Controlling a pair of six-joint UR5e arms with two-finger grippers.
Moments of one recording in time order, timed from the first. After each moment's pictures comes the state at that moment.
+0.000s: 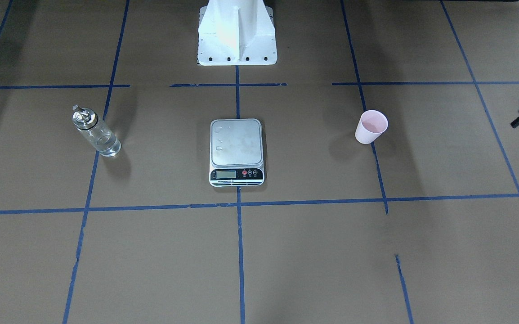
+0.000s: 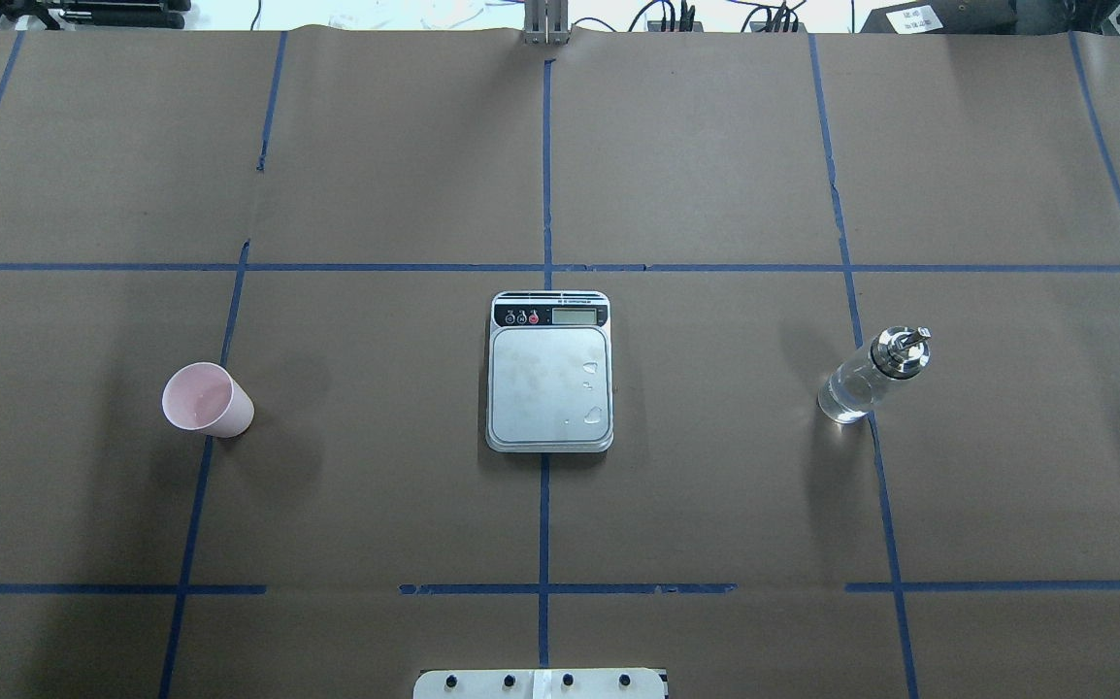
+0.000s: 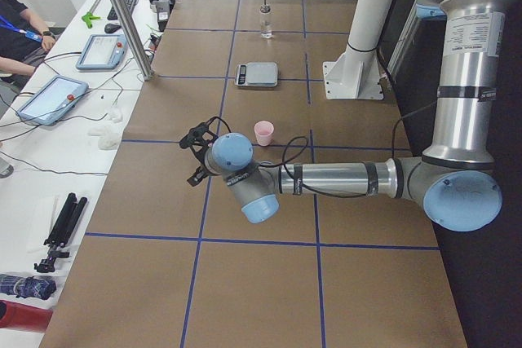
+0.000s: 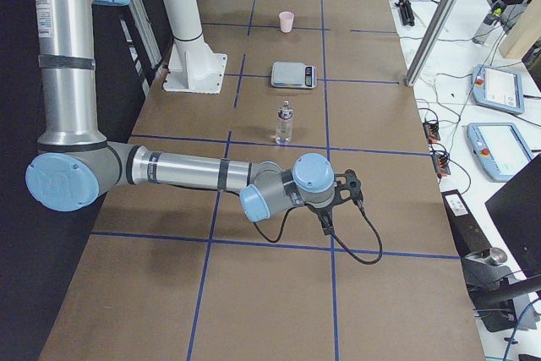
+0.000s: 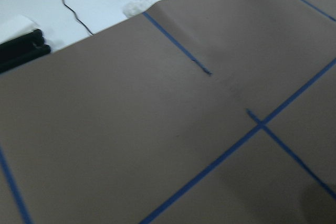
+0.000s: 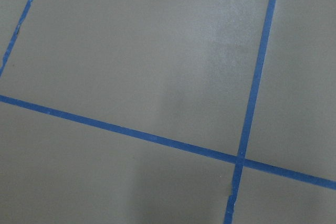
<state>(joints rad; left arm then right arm) -1.35 -1.57 -1.56 -2.67 -2.50 -0.36 1.51 -1.58 1.50 -1.05 2.46 0.14</state>
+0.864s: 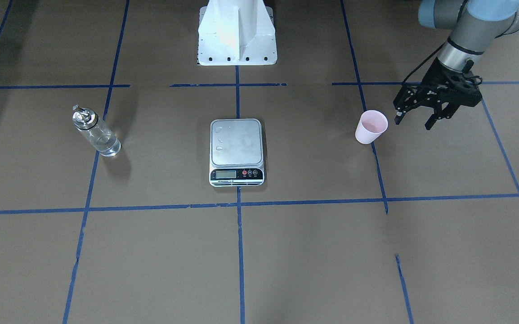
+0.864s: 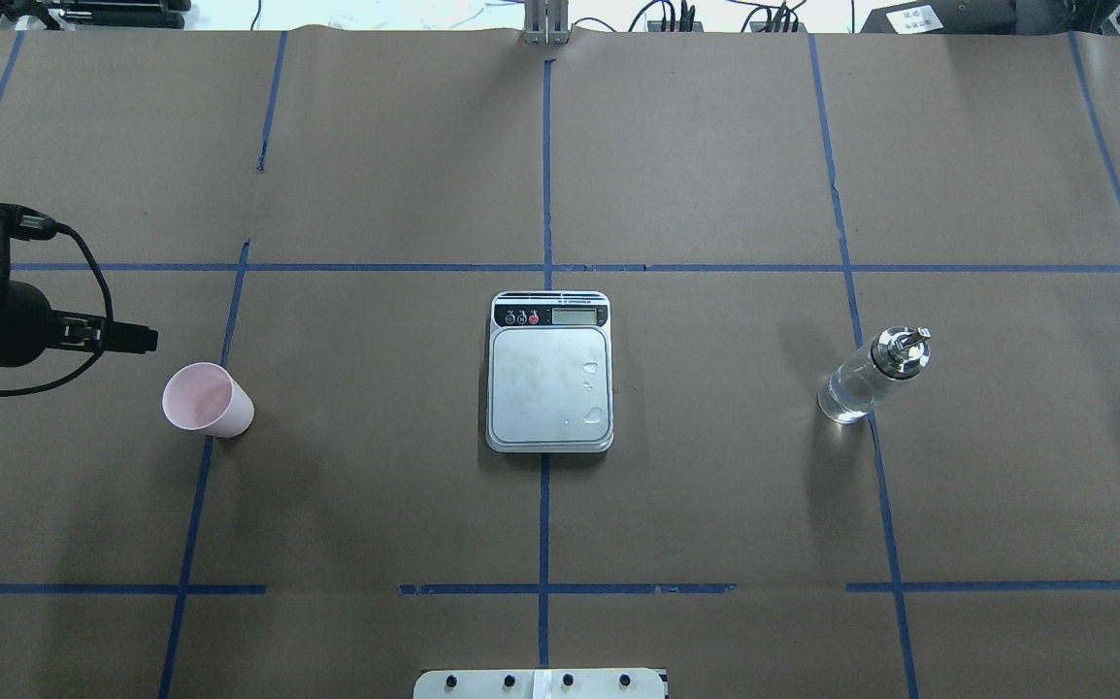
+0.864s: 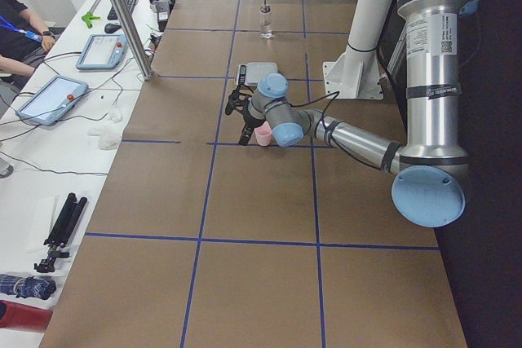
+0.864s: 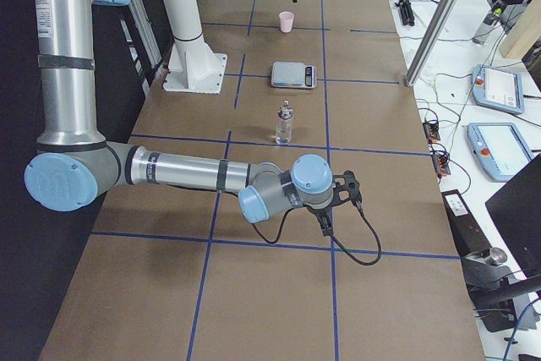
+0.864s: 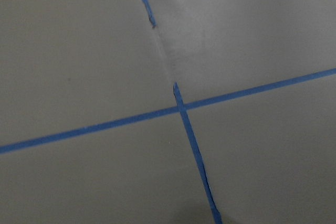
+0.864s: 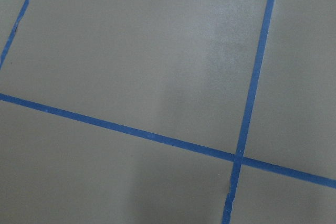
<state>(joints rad) -0.78 -1.50 -2.00 -2.12 -1.90 -0.95 1.51 -1.58 1.50 -1.04 2.46 0.13</state>
